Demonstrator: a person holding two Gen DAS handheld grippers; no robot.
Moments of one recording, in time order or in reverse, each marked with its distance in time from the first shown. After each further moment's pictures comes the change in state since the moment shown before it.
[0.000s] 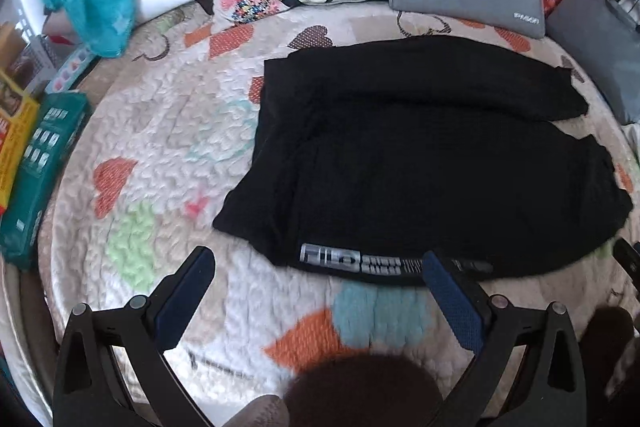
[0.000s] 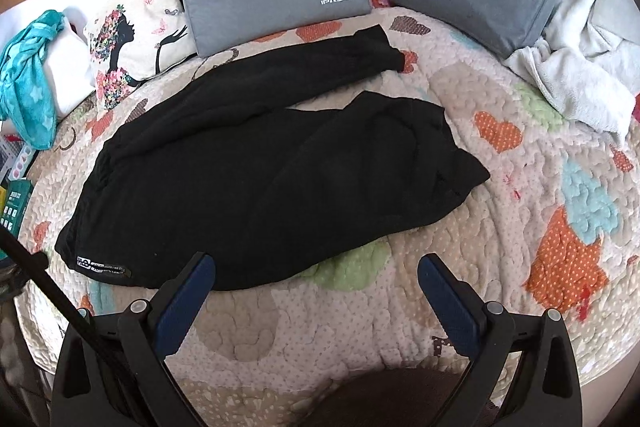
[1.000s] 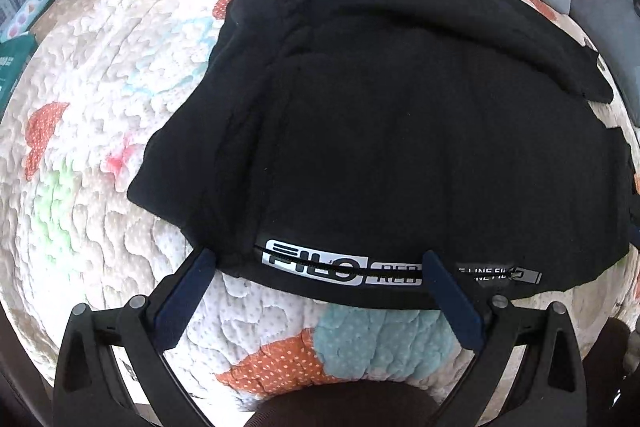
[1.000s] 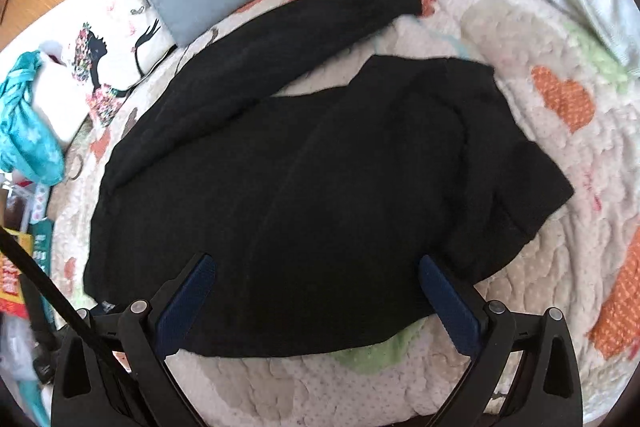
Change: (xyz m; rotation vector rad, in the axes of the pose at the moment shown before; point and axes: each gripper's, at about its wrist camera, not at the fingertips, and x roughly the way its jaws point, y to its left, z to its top) left arm 0.078 0.008 -0.018 -0.081 0.188 -0.110; right arm 0.072 -0.028 0.047 0.153 0.220 0.190
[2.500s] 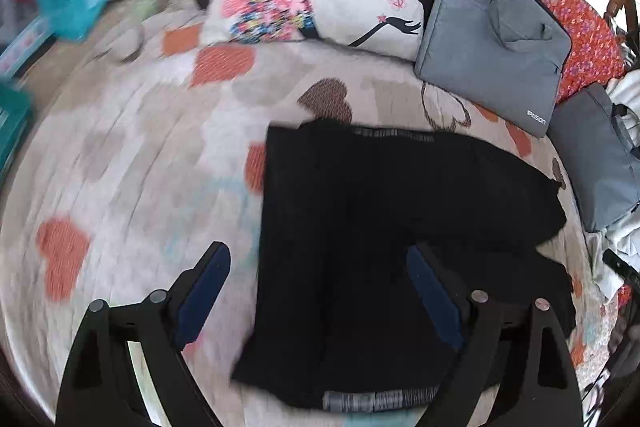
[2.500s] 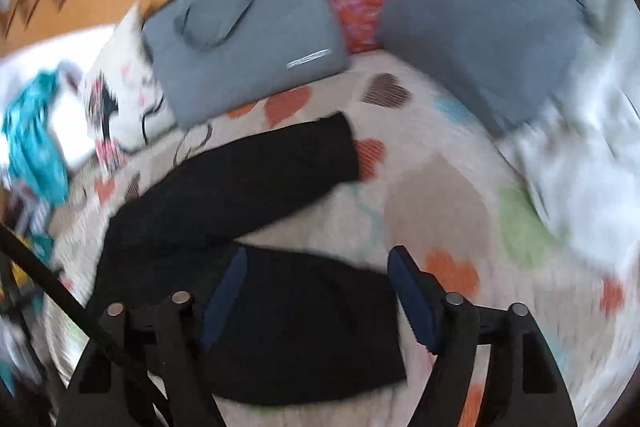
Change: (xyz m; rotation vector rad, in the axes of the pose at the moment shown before) left arm -0.062 0.076 0.129 -0.062 -0.186 -0.174; right arm -0.081 -0.020 0.112 -0.207 -0.188 -0.101
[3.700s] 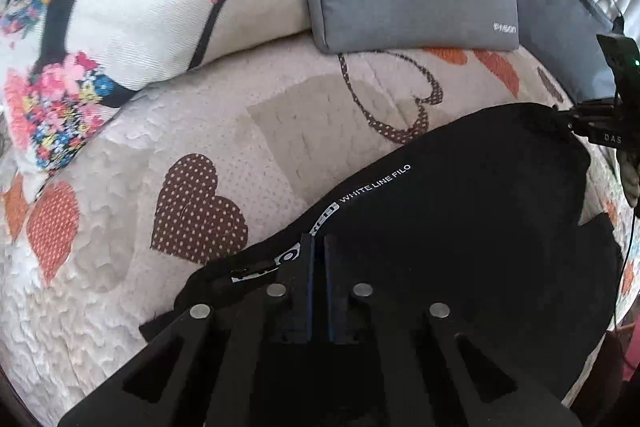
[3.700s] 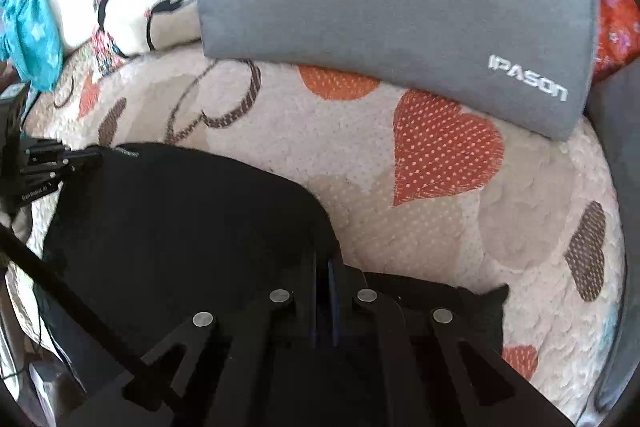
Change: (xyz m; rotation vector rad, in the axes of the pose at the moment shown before) left arm 0.137 -0.078 0.110 0.480 0.097 -0.120; right arm 0.191 0.096 0.122 -0.339 0.242 0.090
